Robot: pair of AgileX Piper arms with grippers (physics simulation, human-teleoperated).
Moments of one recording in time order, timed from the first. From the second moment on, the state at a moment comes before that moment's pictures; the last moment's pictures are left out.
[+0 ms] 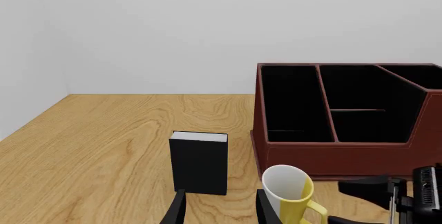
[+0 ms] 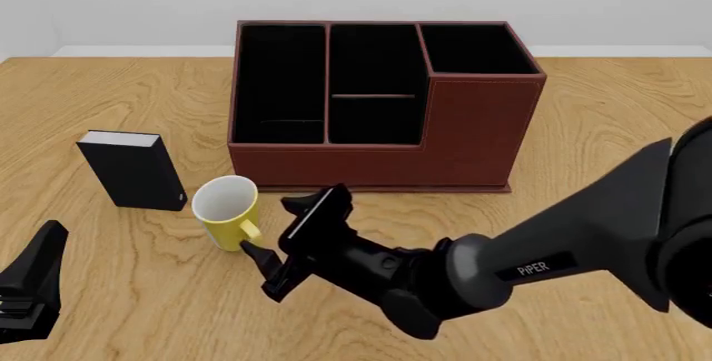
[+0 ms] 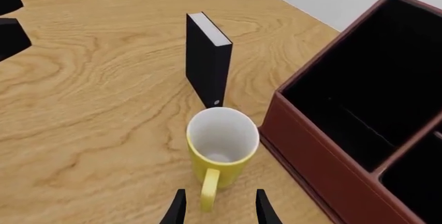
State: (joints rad) left arm 0.00 0.00 0.00 0.00 0.00; right arm 0.96 2.00 -0.84 -0.83 -0.12
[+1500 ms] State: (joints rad) left arm 0.00 0.00 0.00 0.00 0.00; right arm 0.95 2.14 -0.95 -0.84 -0.14
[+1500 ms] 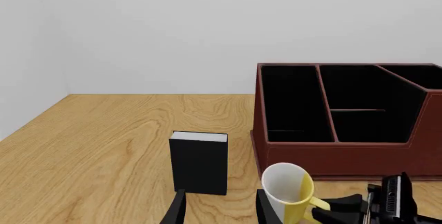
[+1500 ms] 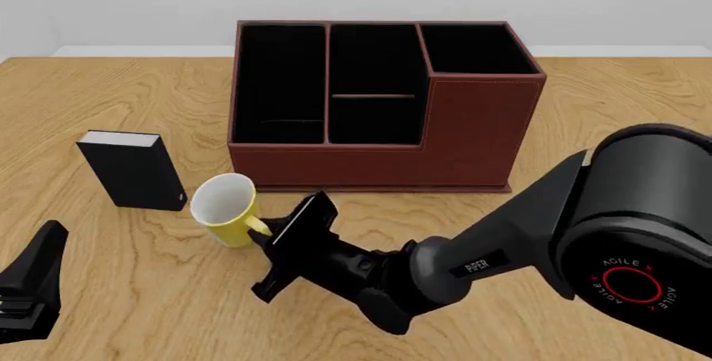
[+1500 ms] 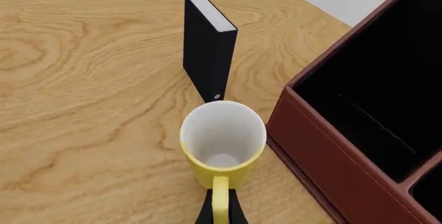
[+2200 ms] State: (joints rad) left arm 0.00 0.00 0.00 0.00 0.00; right arm 0.96 2.02 -0.84 -0.87 -0.16
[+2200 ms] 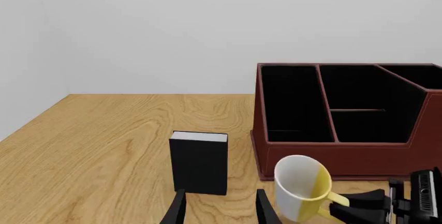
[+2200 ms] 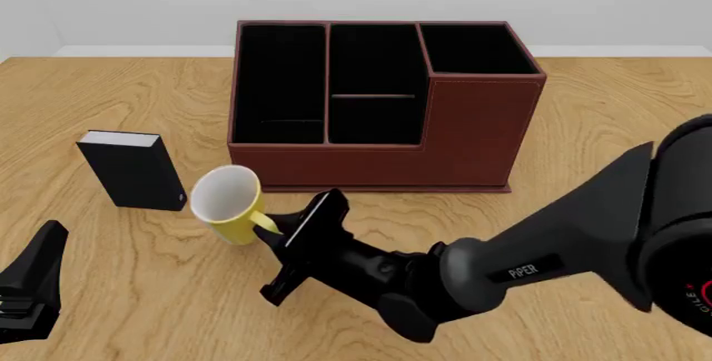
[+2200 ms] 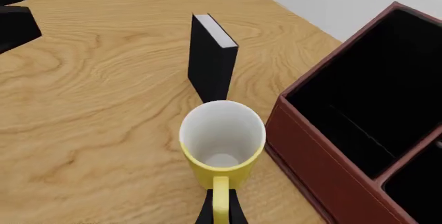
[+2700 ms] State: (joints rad) left arm 0.00 0.00 0.00 0.00 0.00; right arm 1.00 1.82 -0.74 -0.83 -0.19
